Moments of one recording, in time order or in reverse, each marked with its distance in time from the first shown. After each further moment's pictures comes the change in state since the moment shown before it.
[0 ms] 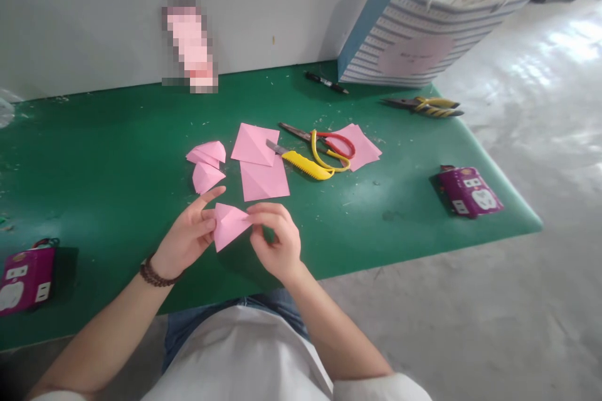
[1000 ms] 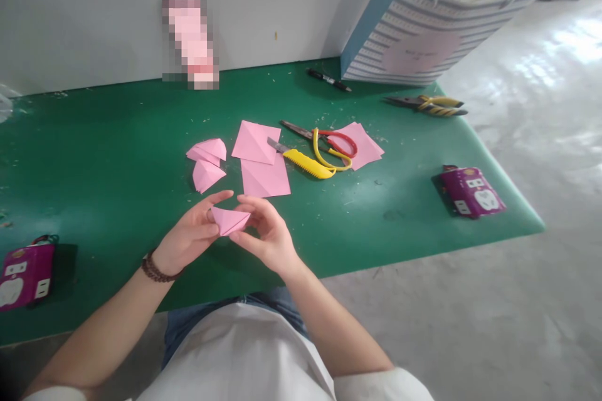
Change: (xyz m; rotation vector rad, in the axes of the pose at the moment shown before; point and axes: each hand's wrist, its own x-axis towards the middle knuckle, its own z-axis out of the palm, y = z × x) left_hand 0.004 -0.005 -0.006 0.005 -0.098 -0.018; right_hand 0.002 0.005 0.005 0.490 -0.242 0.430
